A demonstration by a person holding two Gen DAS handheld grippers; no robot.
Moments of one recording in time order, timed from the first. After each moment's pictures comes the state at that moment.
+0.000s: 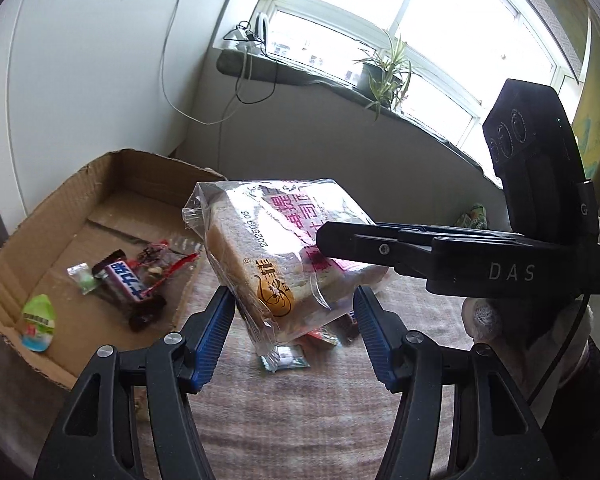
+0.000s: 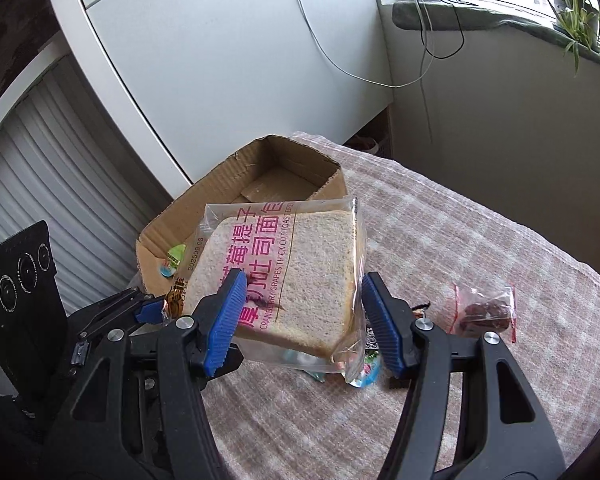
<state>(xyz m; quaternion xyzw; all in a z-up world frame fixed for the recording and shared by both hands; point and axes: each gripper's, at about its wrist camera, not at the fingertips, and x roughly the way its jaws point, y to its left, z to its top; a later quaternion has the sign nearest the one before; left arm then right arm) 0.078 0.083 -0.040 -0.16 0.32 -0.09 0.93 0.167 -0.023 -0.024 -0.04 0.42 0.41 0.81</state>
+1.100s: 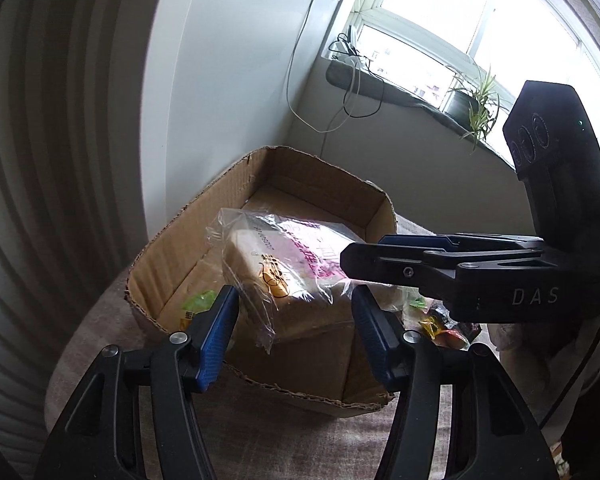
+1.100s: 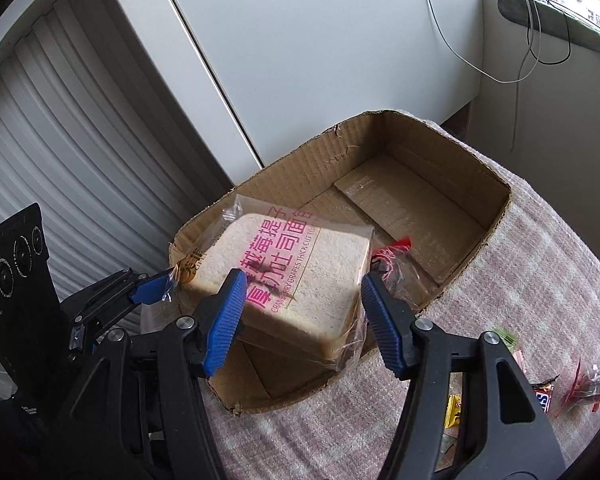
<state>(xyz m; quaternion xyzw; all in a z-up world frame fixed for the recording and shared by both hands) 0.048 0.191 -0.064 -0.18 0.33 0.04 0.93 0.159 0.117 -0.058 -0.10 0.44 0.47 0.76</state>
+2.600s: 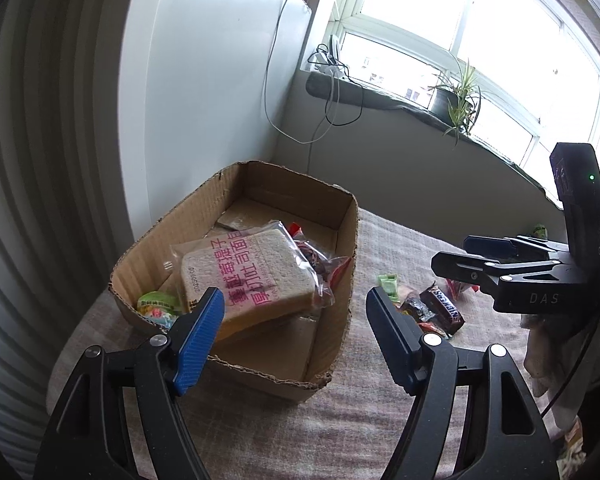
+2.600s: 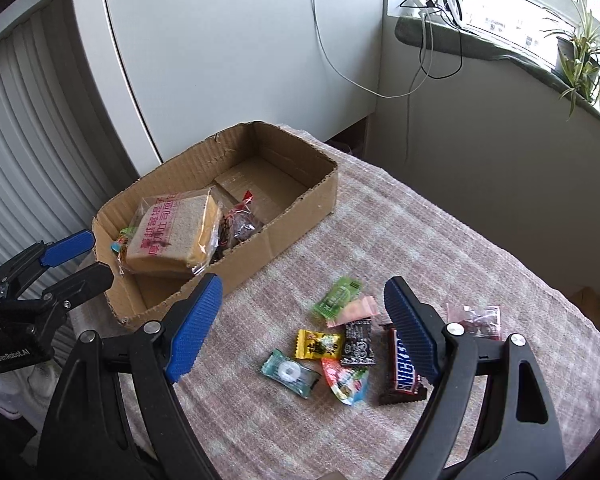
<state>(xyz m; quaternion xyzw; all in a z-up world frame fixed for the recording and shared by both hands) 0.033 0.148 -0.041 -0.15 0.31 0.04 0.94 0.149 -0.012 -0.036 -0.13 0.38 0.34 0.85</state>
